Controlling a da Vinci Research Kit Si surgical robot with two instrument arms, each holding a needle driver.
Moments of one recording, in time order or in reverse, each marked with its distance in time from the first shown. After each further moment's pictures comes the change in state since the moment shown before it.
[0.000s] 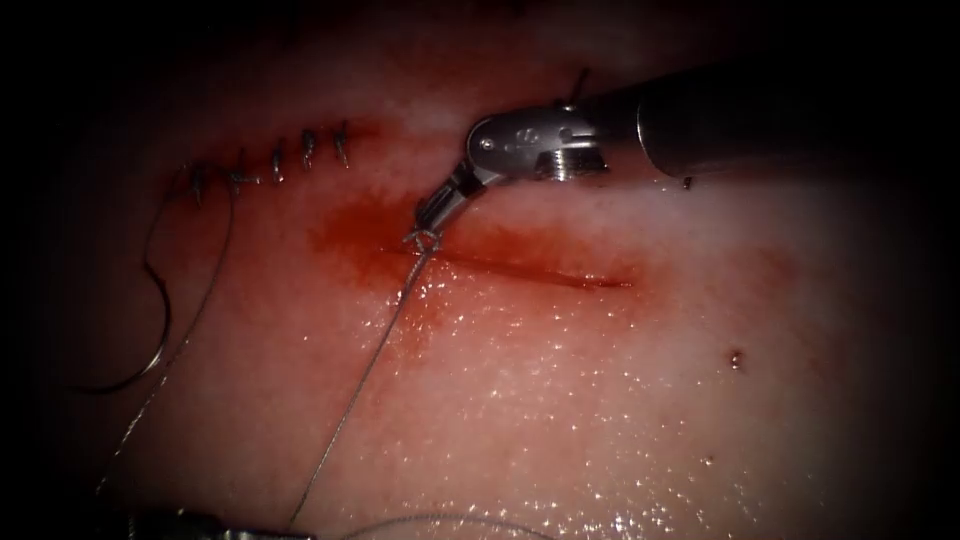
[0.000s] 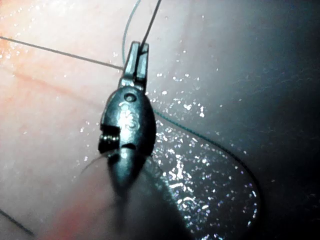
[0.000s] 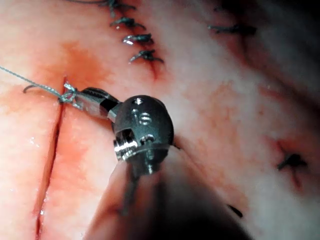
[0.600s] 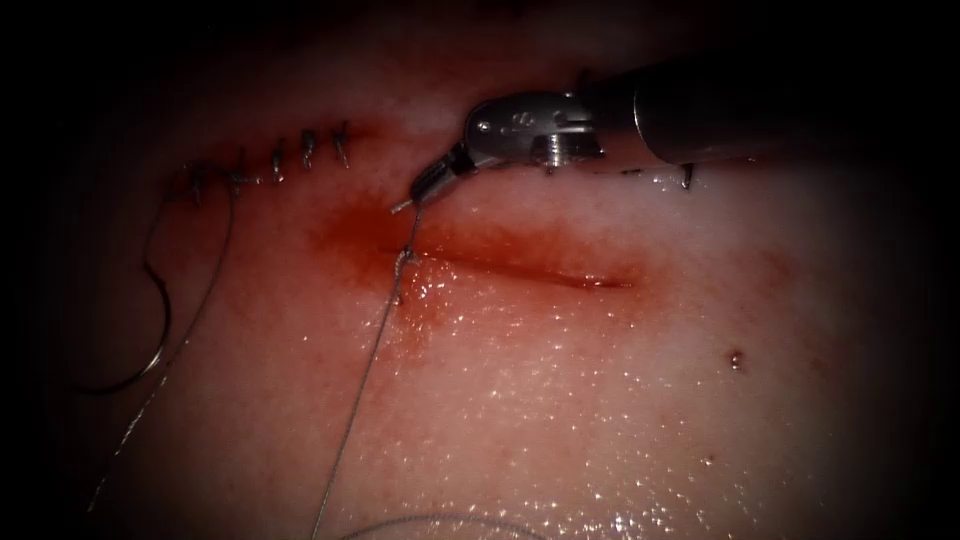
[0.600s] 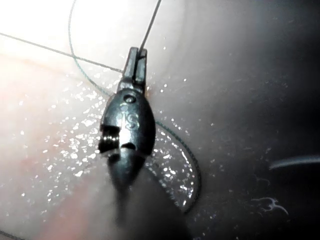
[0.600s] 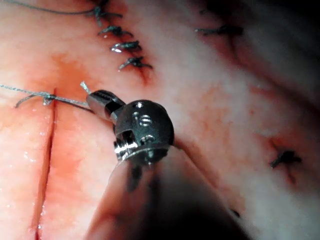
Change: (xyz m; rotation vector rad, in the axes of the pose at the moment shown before) right arm 0.000 0.003 -0.002 -0.285 0.014 0.072; left arm -0.003 0.009 0.001 -0.059 -0.036 -0.062
